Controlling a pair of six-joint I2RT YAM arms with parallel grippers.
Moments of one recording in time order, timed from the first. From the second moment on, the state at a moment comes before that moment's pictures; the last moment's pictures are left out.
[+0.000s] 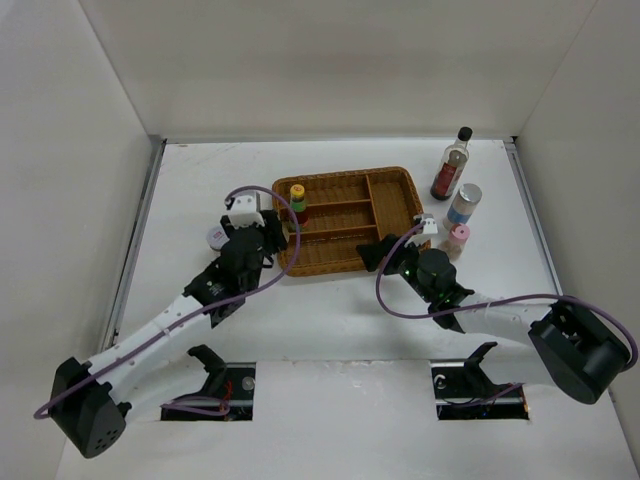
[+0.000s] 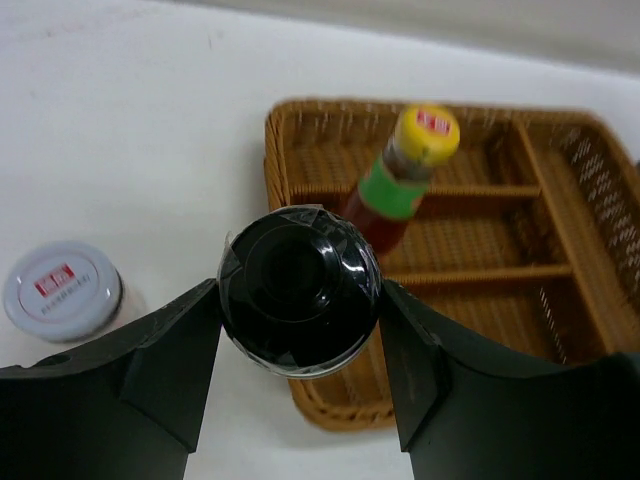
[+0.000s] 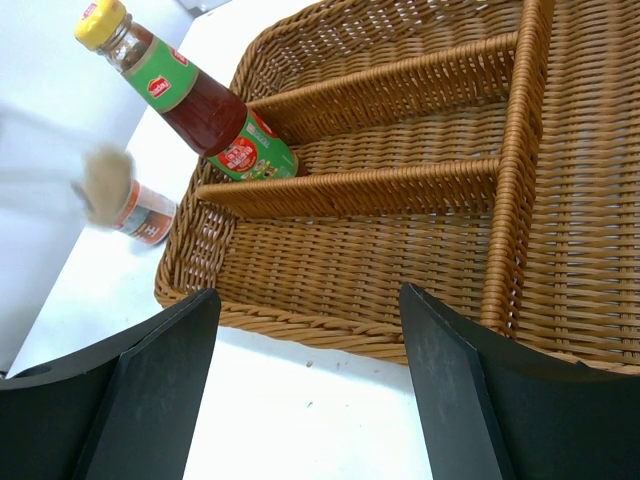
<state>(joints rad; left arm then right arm) -0.67 0.91 0.64 0.03 -0.61 -0.37 0.68 1.25 0.33 0.79 0.13 0.62</state>
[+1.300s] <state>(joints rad) -0.83 1.28 0.62 0.16 -0.63 -0.45 0.68 1.22 0.33 0.79 0.14 0.62</state>
